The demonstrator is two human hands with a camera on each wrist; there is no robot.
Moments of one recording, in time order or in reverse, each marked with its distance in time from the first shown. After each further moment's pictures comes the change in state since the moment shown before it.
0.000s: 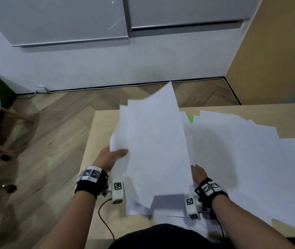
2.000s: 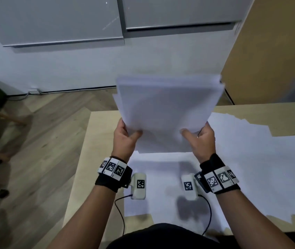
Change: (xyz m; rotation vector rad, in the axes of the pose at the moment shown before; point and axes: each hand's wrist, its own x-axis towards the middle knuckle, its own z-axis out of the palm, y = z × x) left_hand -0.004 0.050 0.068 -0.360 -0.082 0.650; right_hand -0.109 -0.136 -0.032 0.459 0.153 -0.852
